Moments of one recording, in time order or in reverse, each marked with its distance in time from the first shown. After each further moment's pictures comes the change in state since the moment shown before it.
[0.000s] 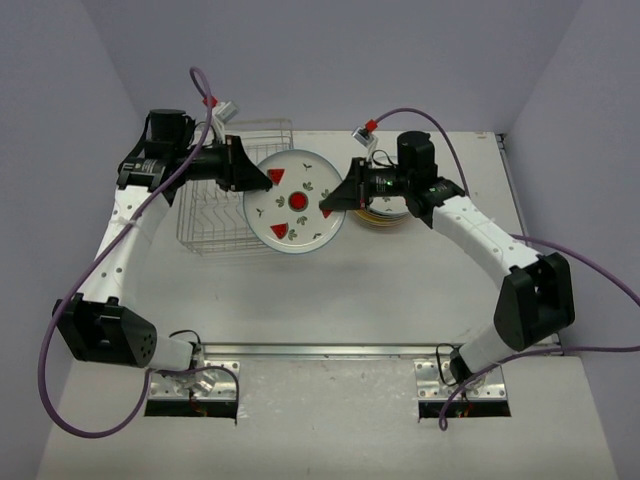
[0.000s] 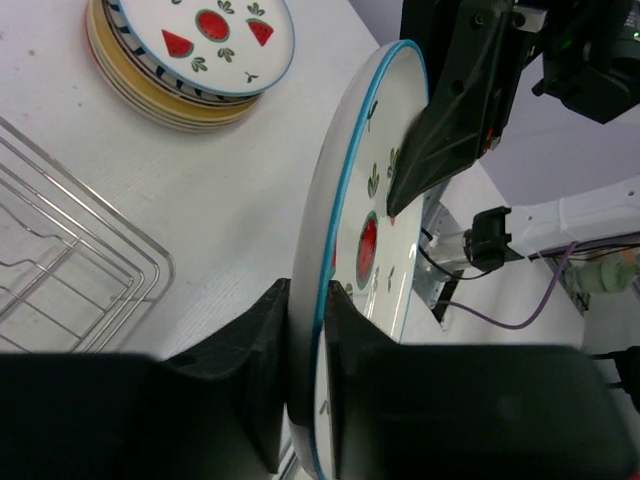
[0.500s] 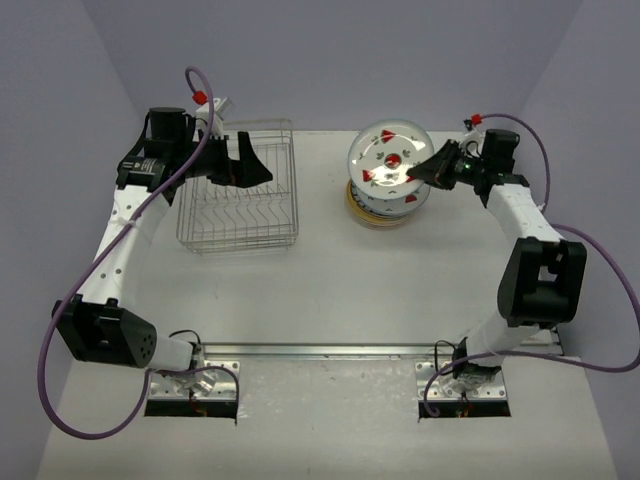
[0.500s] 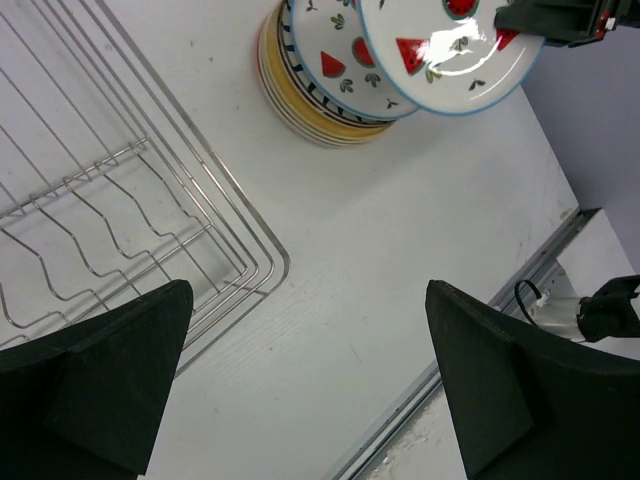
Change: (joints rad) left arm -0.006 0.000 0.016 -0.007 -0.330 0.027; right arm -0.517 0.108 0.007 -0.121 0.146 0.063
